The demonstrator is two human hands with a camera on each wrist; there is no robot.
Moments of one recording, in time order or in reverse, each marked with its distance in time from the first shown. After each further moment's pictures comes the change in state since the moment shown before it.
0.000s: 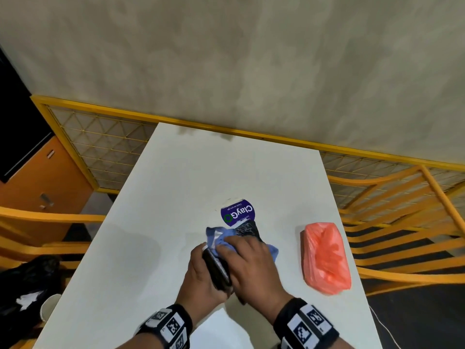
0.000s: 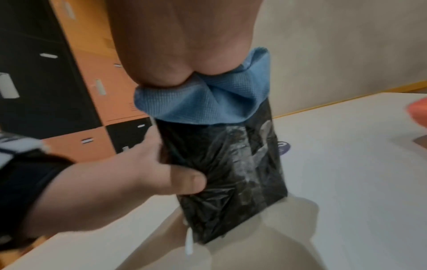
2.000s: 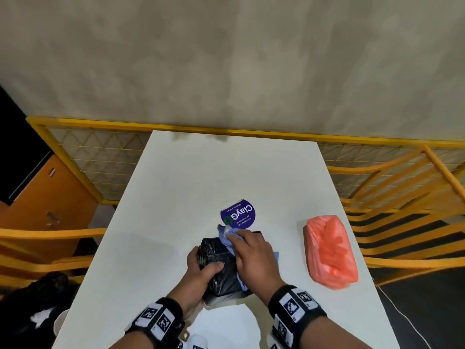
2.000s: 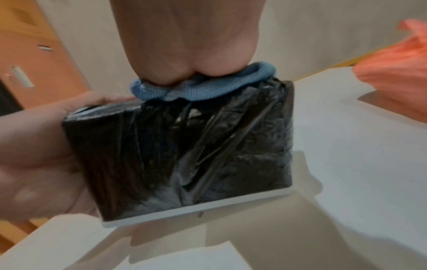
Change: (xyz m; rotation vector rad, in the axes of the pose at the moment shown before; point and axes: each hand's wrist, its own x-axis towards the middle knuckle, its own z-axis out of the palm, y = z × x) left_hand 0.024 0.026 -0.022 -0.645 -0.157 -0.608; right_hand 0.003 0.038 0.045 0.133 -0.044 0.295
